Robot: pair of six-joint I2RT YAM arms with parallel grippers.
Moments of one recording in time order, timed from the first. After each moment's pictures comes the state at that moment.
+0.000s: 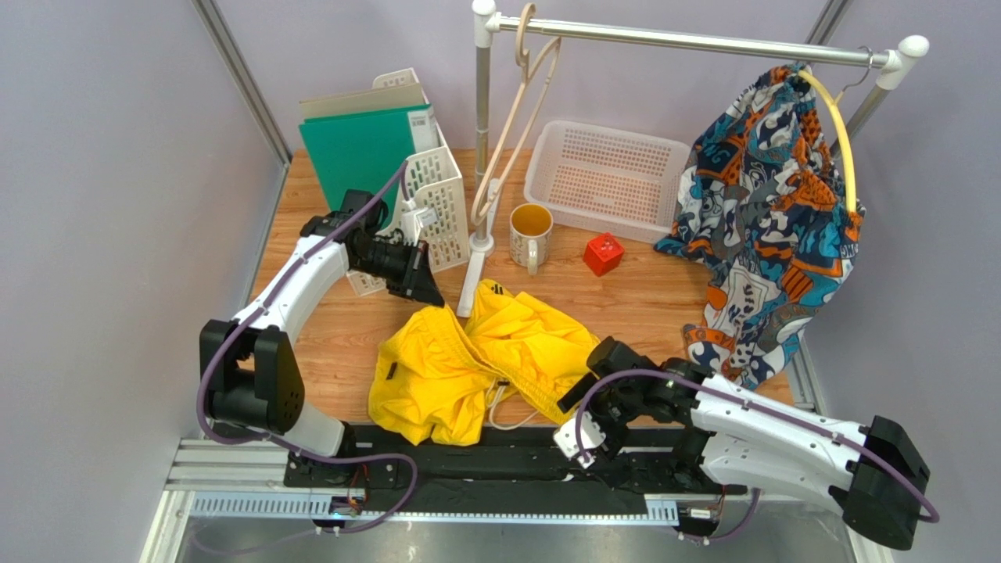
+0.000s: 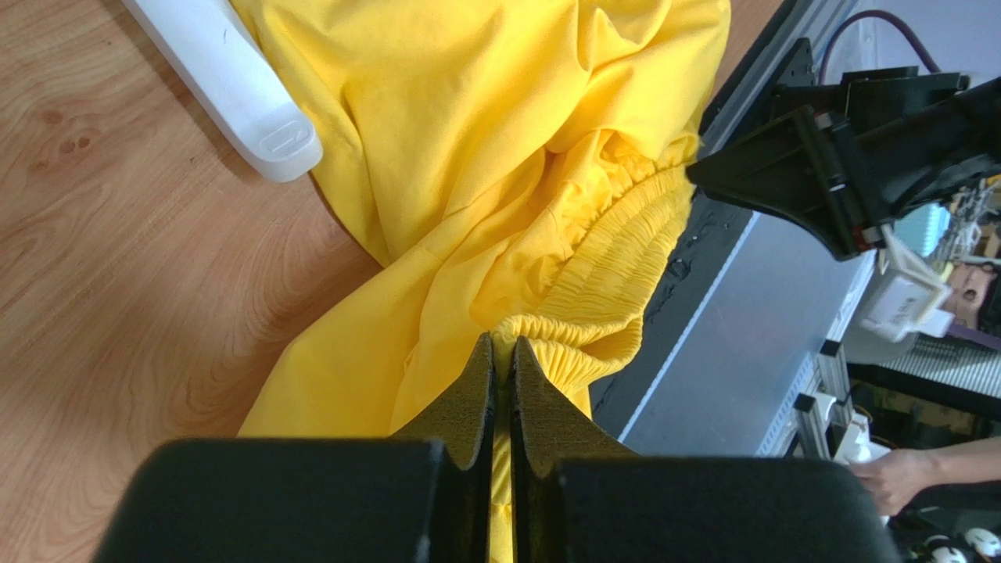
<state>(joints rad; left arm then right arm) -0.18 1.51 1.19 -0.90 0.85 0.14 0.96 0.90 0.51 -0.72 -0.44 -1.27</state>
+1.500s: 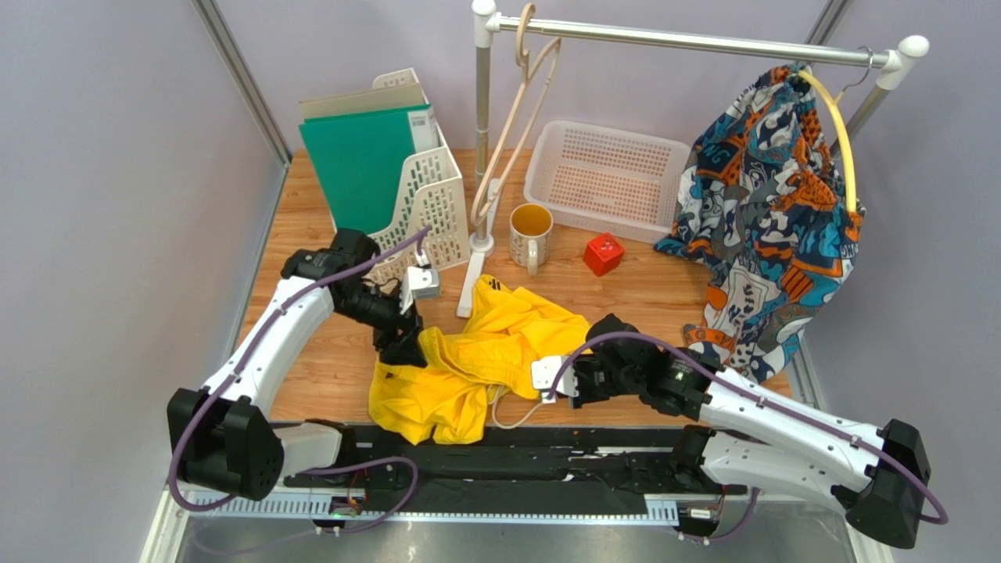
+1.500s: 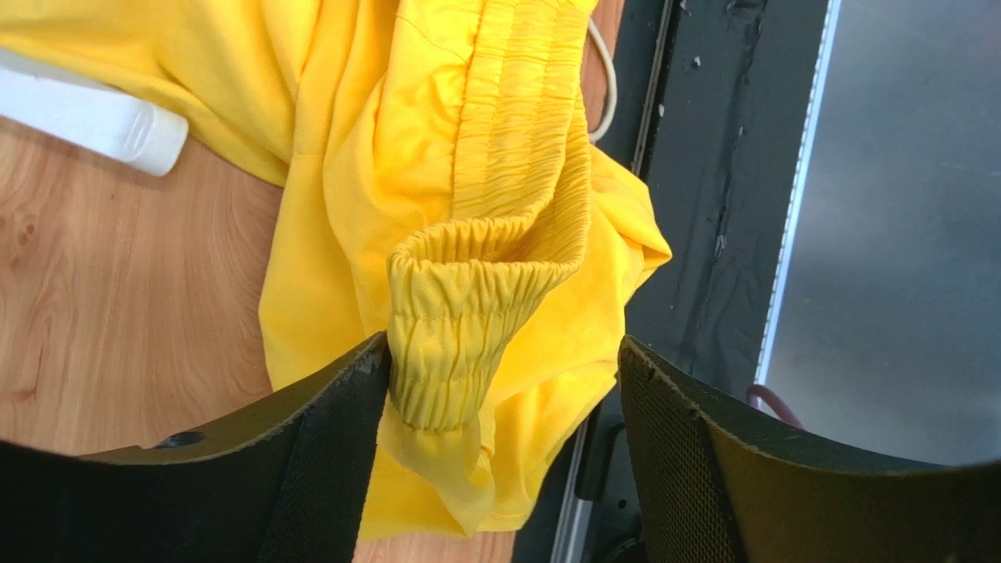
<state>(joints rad) -0.21 1.24 1.04 -1.21 0.86 0.94 1.00 0.89 0.64 -0.55 -0.20 -0.73</state>
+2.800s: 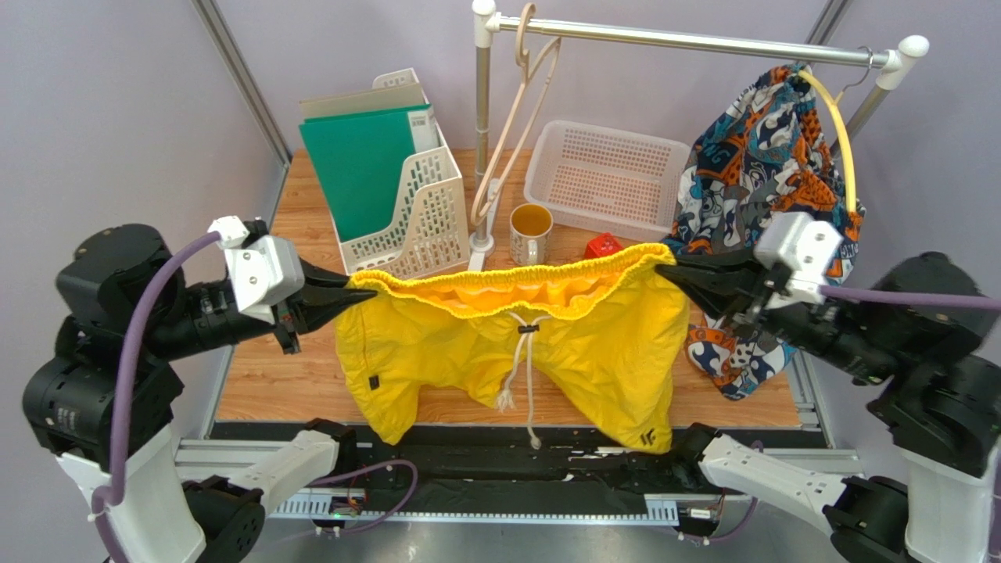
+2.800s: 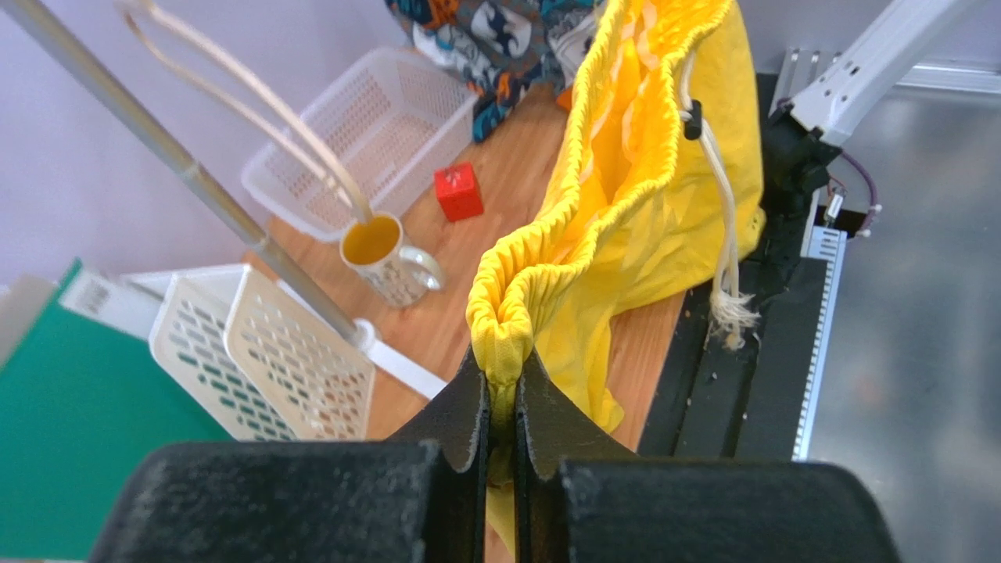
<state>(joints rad) -0.28 1.01 2.09 -1.32 0.85 0.42 0.76 0.87 1.83 -0.97 -0.20 -0.30</state>
